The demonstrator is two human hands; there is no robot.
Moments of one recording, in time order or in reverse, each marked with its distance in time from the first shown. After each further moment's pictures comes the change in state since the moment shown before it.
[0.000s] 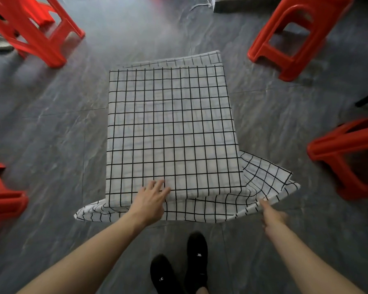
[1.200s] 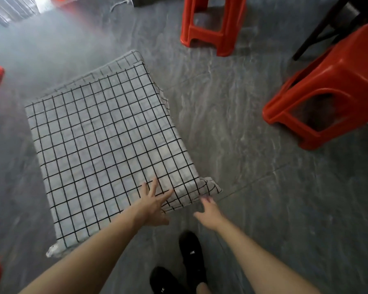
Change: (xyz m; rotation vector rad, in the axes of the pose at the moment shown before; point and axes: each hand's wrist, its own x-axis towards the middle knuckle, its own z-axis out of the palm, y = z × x) left_hand 0.088 0.117 -0.032 0.080 -0.475 0.097; right_hand 0.014 0.043 0.017 -0.692 -0.652 -0.456
